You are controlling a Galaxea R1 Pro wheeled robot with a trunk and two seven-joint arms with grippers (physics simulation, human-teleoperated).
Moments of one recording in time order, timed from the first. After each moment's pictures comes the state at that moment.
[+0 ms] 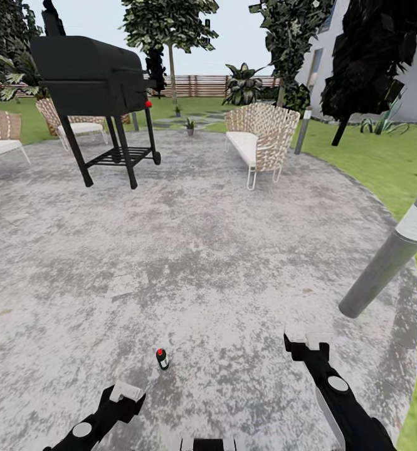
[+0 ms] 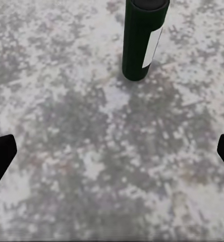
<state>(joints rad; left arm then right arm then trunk) -0.46 0.10 -0.04 -0.29 -0.15 -0.27 -0.18 -0.38 -0.09 -0.05 -0.86 0.00 -0.05 0.00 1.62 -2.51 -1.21</state>
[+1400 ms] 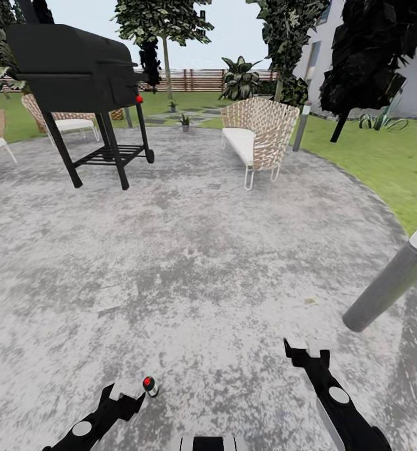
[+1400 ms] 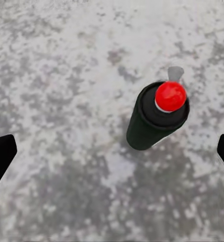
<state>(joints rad) -0.46 0.10 -0.03 -0.30 -0.14 -0.28 -0.18 -0.38 -0.09 -0.05 -0.76 0.00 -0.18 0.00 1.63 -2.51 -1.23</state>
